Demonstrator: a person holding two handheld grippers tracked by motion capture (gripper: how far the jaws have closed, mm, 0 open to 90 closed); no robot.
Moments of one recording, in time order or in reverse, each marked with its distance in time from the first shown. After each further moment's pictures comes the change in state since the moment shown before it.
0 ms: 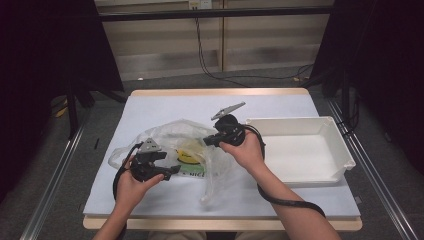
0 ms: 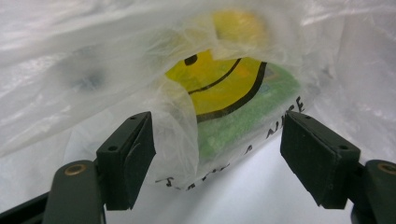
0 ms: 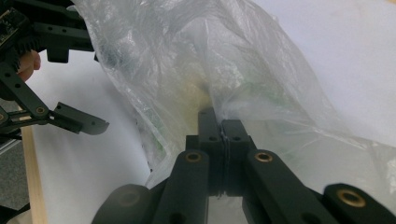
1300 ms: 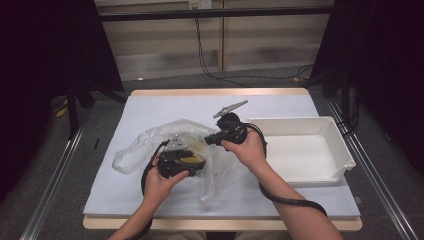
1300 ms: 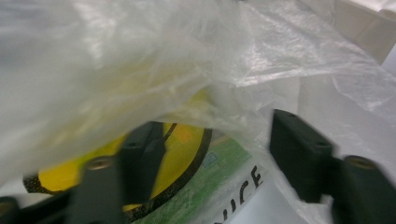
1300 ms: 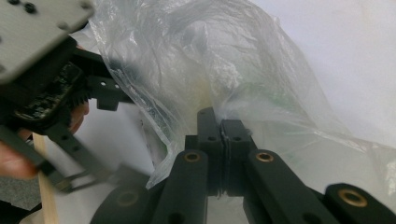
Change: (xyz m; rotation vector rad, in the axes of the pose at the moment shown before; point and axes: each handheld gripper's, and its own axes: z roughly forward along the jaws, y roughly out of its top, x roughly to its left) left arm -0.031 0.026 0.055 -0.049 -0.062 0.033; right arm -0.004 0.001 -0.004 -0.008 0.023 0.015
